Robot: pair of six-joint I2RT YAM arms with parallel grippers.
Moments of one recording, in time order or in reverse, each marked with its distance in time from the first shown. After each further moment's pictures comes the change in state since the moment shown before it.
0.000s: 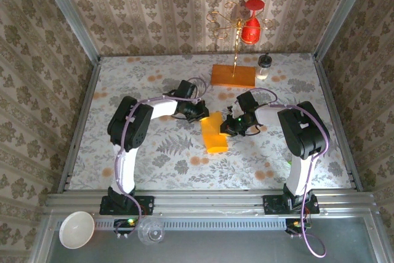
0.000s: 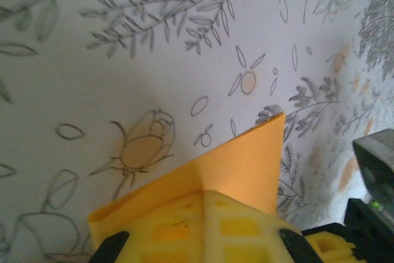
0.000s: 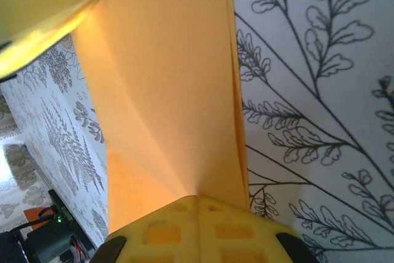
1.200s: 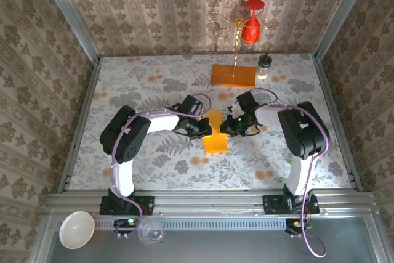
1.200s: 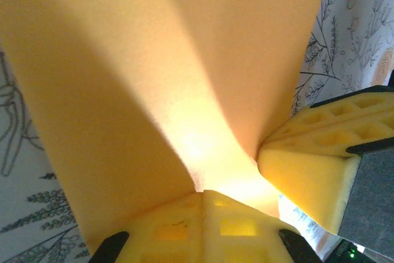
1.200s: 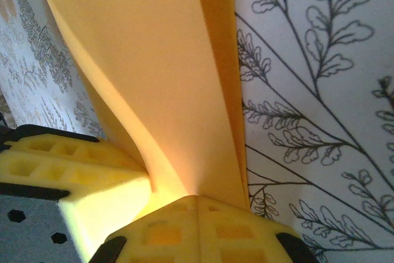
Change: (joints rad) left arm -0.141 -0.171 -0.254 0.031 -0.002 -0.071; right arm 0.000 0.000 -0.002 0.002 0.000 0.000
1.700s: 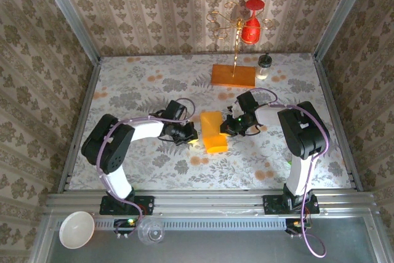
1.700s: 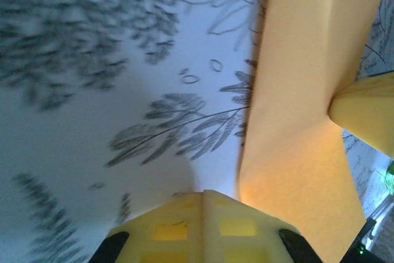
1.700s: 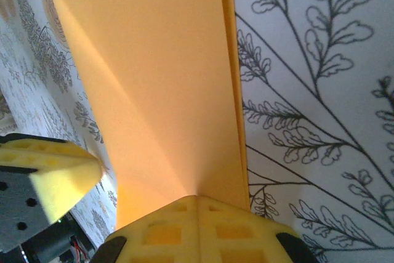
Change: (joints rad) left arm 0.085 -0.200 -0.216 -0.012 -0.035 -0.011; right arm 0.000 0.000 0.000 0.000 0.000 0.000
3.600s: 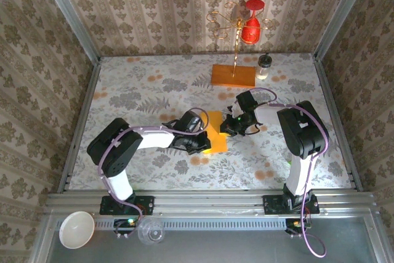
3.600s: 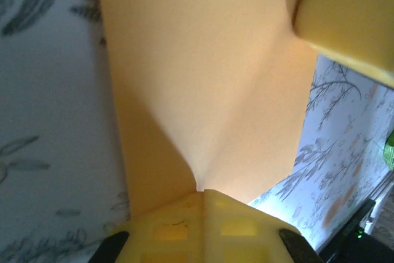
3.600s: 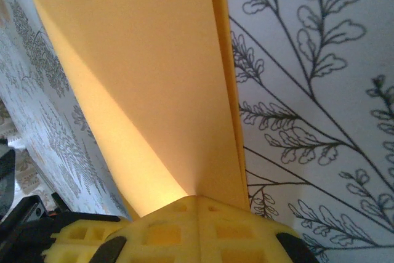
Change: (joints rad) left arm -0.210 0.001 -0.068 0.162 -0.057 -0.152; right arm 0.003 0.011 0.025 -0.037 0.006 0.024
